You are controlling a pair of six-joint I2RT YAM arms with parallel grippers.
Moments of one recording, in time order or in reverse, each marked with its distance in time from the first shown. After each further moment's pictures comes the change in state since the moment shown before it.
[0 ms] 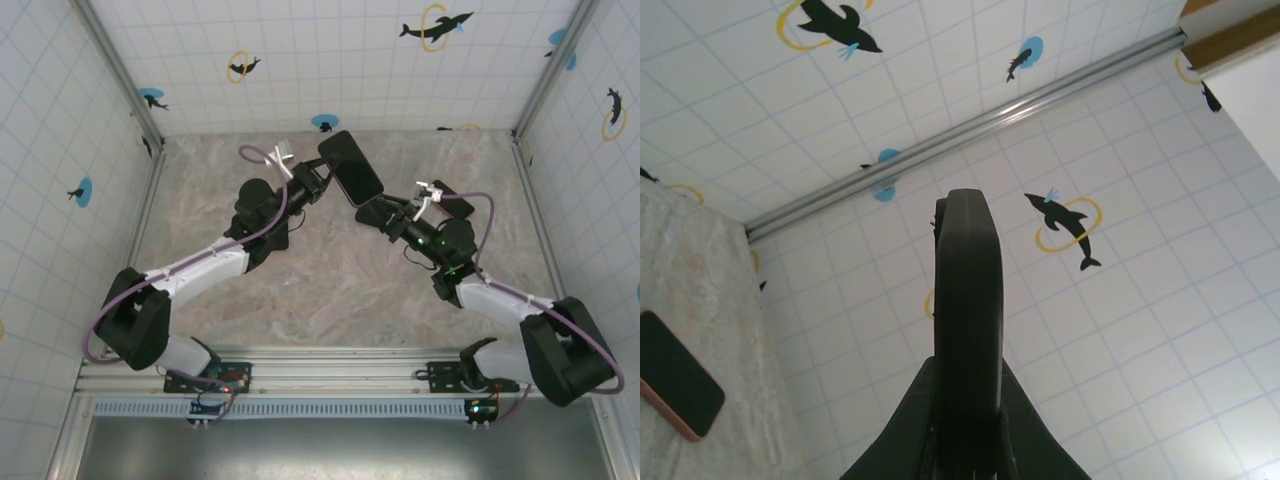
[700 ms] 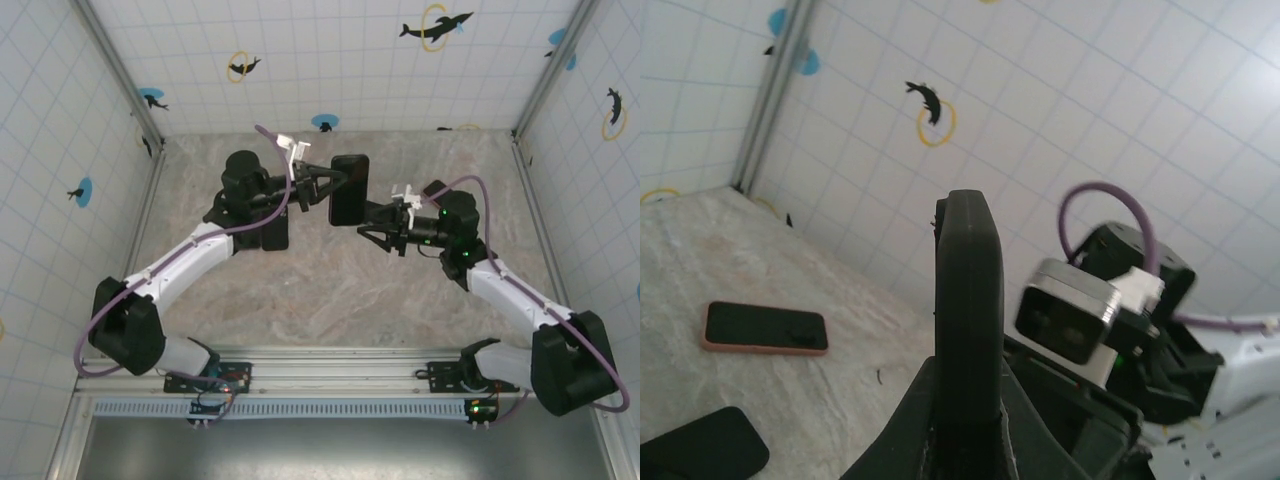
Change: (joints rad) left arm 0.109 -0.041 0.153 -0.383 0.587 0.700; right arm -0.092 -0.029 0.190 -0.560 -0.564 -0.653
